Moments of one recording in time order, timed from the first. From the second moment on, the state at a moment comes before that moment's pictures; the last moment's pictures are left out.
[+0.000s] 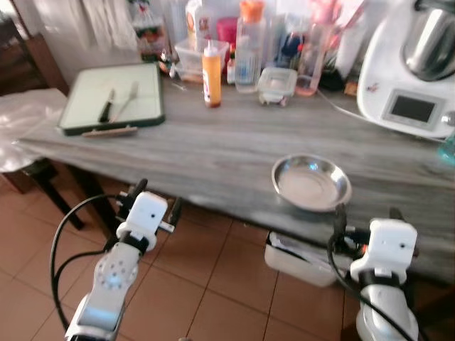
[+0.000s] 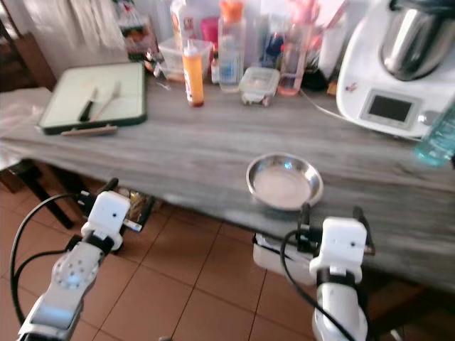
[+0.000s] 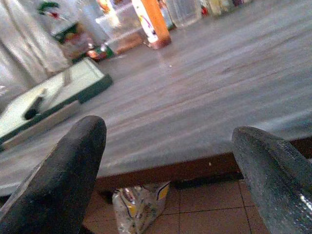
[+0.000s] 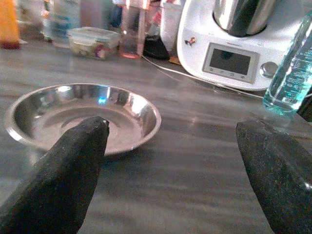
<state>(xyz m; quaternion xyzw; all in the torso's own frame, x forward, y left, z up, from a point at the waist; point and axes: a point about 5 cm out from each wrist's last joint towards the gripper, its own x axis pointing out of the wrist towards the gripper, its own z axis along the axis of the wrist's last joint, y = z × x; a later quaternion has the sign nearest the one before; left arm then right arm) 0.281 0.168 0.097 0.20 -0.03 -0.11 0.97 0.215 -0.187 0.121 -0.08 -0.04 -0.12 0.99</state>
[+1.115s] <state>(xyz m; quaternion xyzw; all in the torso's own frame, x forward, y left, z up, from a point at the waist) 0.297 0.152 0.092 0.13 -0.02 -0.14 0.98 0.216 -0.192 0.122 -0.09 -0.04 -0.13 0.99</state>
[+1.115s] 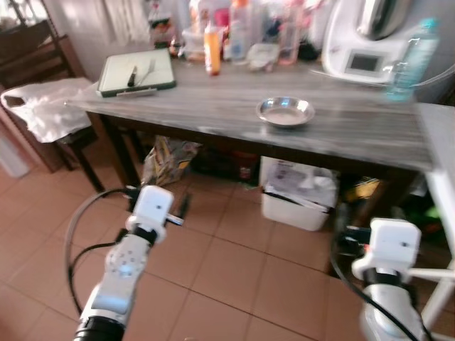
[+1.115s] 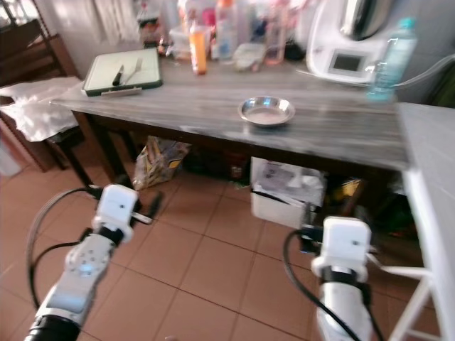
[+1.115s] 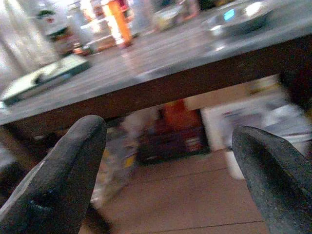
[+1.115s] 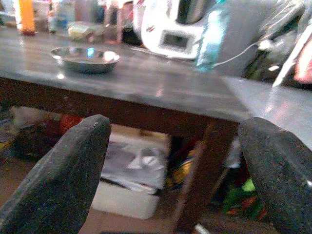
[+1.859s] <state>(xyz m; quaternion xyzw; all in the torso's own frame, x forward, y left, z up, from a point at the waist) 0.304 0.160 0.098 -0.01 0.03 -0.12 0.99 0.211 -0.190 0.114 -0.08 -0.02 -0.14 0.99</state>
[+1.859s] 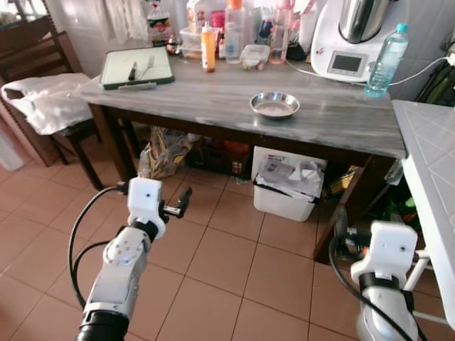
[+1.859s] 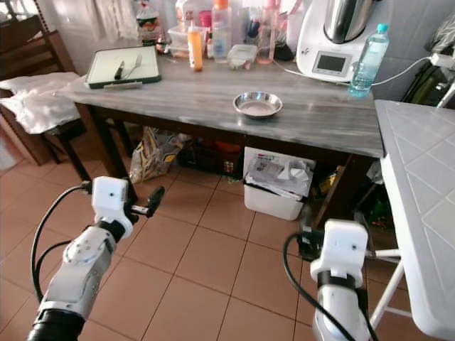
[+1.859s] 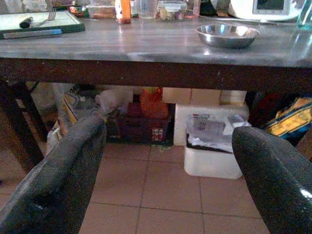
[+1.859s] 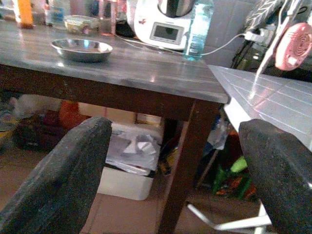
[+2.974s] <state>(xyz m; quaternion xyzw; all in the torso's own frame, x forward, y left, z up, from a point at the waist) 0.300 0.158 0.091 -0.06 0.06 -0.14 0.99 0.209 -0.179 0.127 0.02 -0.05 -0.11 0.99</state>
